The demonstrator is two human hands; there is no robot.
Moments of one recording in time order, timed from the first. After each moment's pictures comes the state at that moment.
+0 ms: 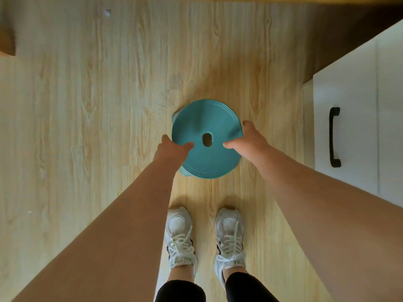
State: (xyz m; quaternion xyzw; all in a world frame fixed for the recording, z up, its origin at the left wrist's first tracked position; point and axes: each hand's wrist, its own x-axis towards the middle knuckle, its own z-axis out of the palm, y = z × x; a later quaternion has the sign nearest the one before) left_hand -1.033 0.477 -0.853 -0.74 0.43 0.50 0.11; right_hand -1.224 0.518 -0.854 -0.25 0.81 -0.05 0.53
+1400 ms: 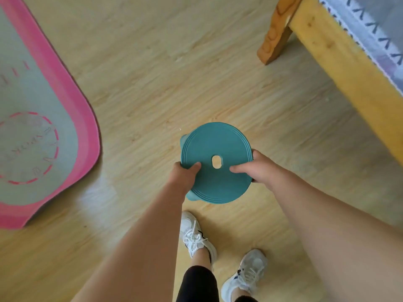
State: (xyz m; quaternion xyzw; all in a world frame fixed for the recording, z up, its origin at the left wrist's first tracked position) left_hand -0.656 0.648 -0.660 -0.81 -0.06 0.51 -0.28; right_hand -0.803 0.500 -0.660 -0.54 0.57 0.18 0.60
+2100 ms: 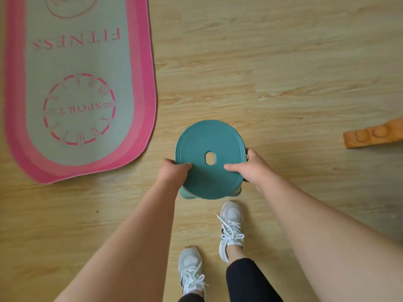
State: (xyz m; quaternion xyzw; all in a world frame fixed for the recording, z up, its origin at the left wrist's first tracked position) left_hand -0.411 0.686 -0.681 -0.80 -0.27 0.39 -0.36; right_hand -0.485 0.496 -0.688 -0.65 0.46 0.26 0.55
